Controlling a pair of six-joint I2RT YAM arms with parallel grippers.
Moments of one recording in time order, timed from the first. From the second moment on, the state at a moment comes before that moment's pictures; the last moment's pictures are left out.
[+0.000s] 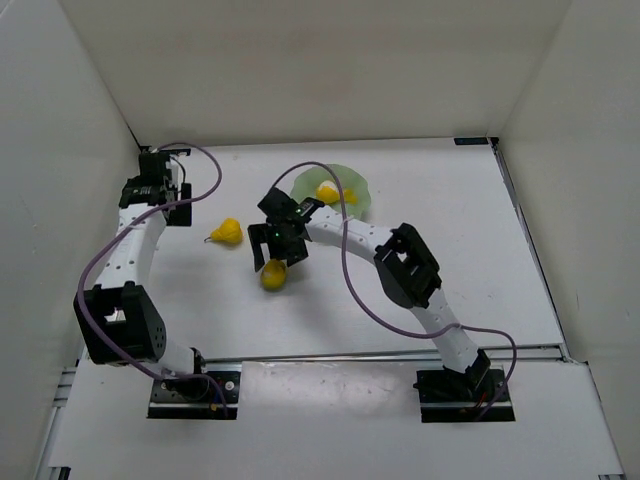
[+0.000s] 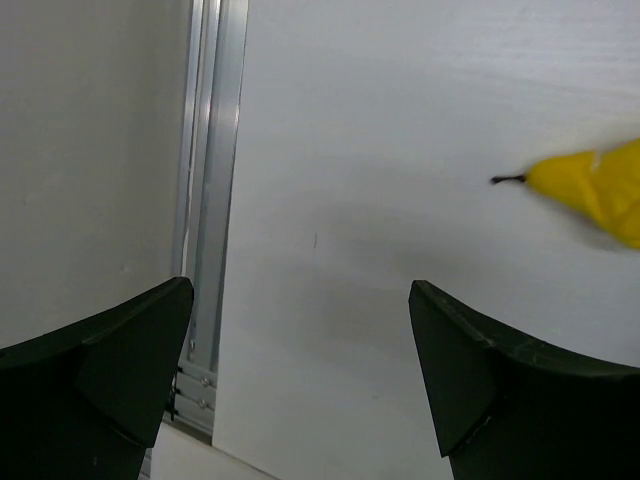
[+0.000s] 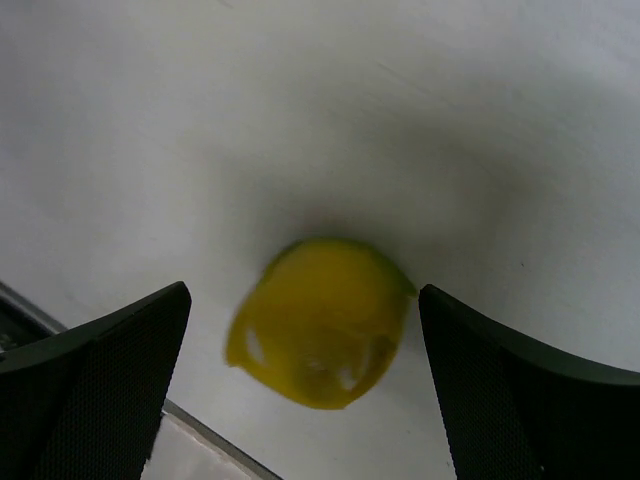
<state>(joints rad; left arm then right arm) 0.05 1.46 1.31 -0.69 -0.35 0.16 0.94 2.29 1.98 -0.69 -0.18 0.58</state>
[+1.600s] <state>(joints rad) -0.11 1.99 1.51 -0.81 -0.08 0.27 0.57 1.99 1.92 -0.85 0.21 0.57</state>
